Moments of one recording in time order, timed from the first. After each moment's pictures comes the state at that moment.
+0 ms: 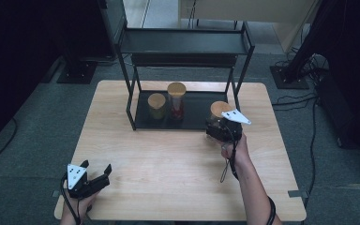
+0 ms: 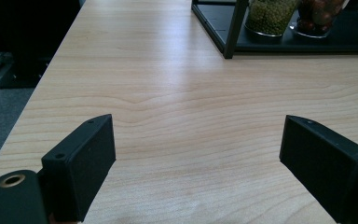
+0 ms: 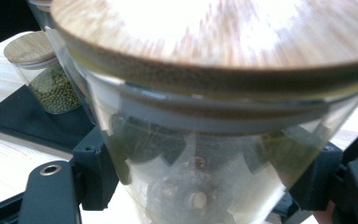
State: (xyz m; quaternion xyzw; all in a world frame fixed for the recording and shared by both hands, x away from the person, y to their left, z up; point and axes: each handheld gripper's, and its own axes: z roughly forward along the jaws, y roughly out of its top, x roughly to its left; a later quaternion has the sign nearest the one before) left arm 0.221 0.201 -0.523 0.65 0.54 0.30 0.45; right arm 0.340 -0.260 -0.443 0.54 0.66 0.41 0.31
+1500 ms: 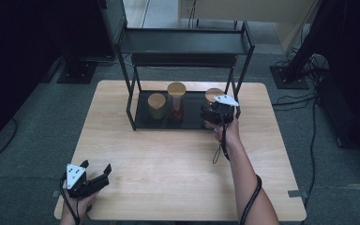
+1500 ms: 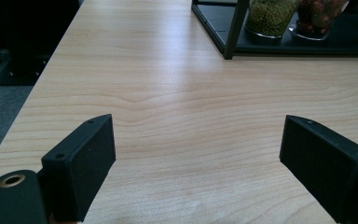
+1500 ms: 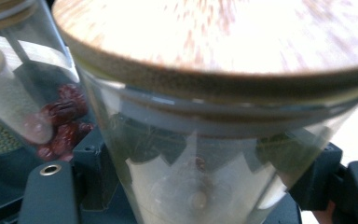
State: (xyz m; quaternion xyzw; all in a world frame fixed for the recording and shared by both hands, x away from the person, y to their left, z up) left arm 0.222 0.202 -0.523 0.65 0.54 0.29 0.45; right arm 0.406 -0.248 -0.449 0.56 0.66 0.38 0.33
